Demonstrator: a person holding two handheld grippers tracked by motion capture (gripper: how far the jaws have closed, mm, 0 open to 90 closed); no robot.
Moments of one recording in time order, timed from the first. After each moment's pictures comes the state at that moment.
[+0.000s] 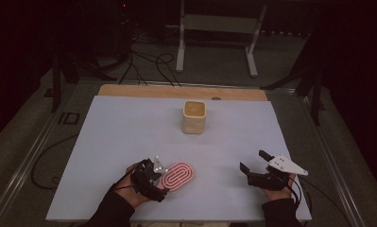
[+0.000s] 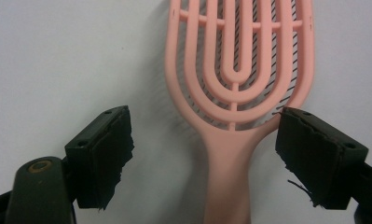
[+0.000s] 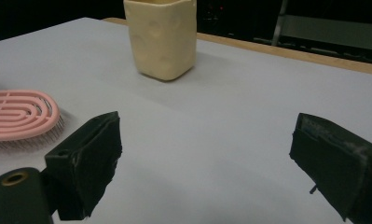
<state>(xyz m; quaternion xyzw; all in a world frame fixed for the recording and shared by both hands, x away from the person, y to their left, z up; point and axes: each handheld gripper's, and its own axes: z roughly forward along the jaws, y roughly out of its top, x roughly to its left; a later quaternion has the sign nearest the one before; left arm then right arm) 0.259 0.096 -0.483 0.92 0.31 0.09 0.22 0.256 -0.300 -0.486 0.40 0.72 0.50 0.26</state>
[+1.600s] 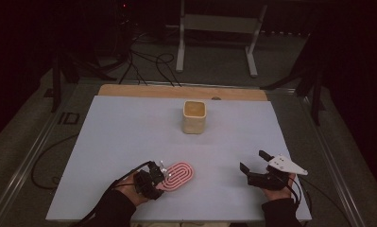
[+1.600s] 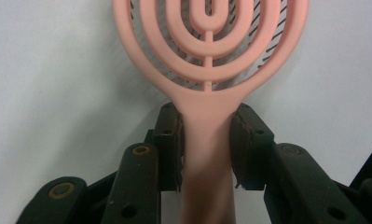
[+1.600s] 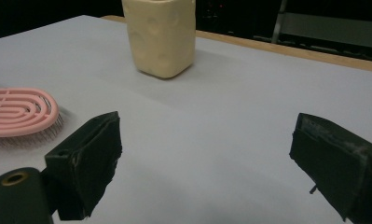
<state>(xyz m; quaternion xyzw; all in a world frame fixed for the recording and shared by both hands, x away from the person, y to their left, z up) 0.263 0.088 -0.487 0.95 0.27 0.03 0.13 0.257 -0.301 -0.488 0.41 0.72 0.50 0.26</state>
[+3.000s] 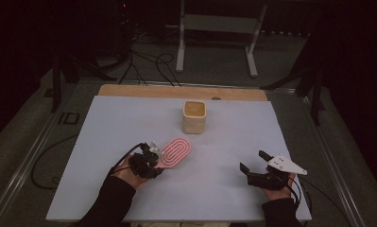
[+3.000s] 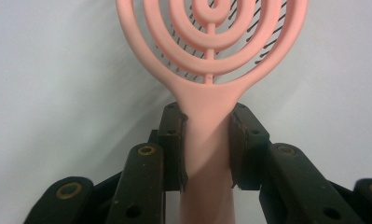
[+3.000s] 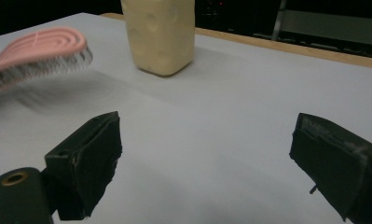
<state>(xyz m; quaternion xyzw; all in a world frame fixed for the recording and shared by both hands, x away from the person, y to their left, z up) 0.308 0.111 -0.473 0.91 0.33 0.06 0.24 0.258 -0.301 -0.489 0.41 0.72 0.49 0.26</state>
